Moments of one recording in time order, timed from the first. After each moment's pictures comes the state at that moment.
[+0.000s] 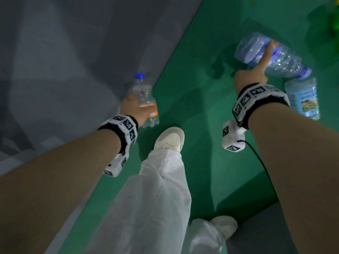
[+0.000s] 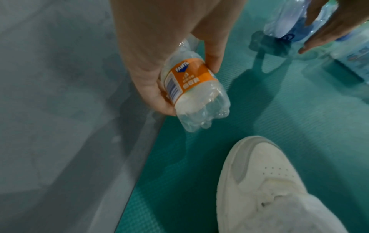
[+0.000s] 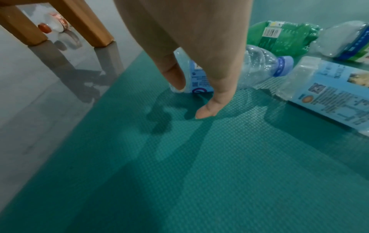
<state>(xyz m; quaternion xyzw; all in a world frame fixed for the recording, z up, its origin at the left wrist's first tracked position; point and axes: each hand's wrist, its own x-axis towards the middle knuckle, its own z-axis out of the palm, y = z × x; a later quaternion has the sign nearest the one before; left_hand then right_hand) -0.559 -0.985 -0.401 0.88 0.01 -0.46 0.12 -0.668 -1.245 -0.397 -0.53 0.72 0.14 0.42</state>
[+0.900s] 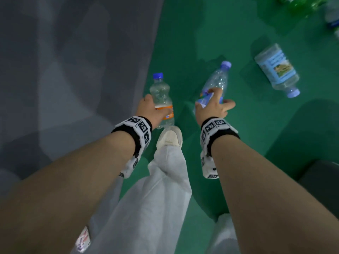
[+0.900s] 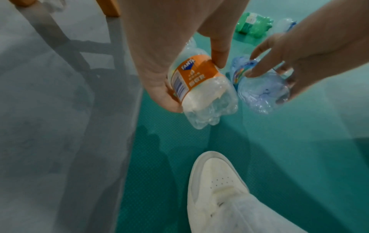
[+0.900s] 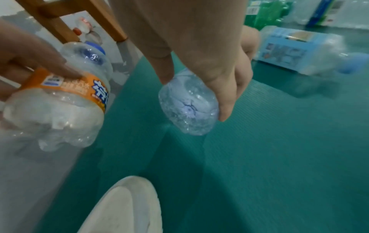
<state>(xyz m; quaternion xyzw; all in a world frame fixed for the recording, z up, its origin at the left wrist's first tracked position) -0.610 -1.048 -0.350 0.87 -0.16 -0.46 0.07 -0.741 -1.141 -0.365 -0.52 0.73 0.11 0.43</state>
